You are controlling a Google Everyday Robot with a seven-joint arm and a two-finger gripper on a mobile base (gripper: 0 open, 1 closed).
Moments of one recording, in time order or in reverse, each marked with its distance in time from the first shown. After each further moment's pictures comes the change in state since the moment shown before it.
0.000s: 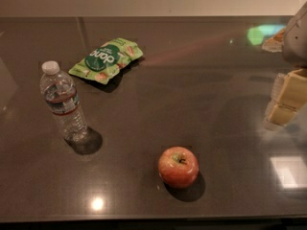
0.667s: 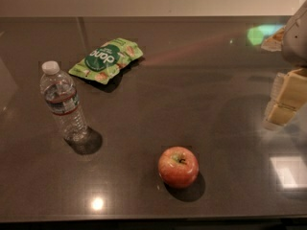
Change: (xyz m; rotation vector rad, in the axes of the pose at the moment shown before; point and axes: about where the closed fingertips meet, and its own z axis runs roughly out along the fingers) arm -0.004 0.001 -0.002 0.002 -0.002 -0.009
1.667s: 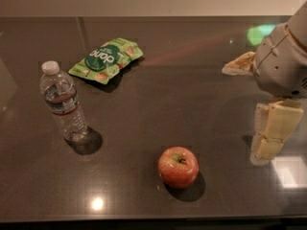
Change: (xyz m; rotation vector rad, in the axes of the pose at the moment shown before) arm -0.043 0.066 0.013 -0.149 -0.128 -0.251
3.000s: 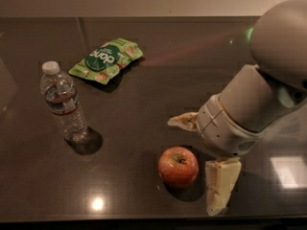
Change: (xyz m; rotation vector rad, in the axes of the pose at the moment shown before) arm -0.057 0.060 0.106 -0.171 -0.177 -0.257
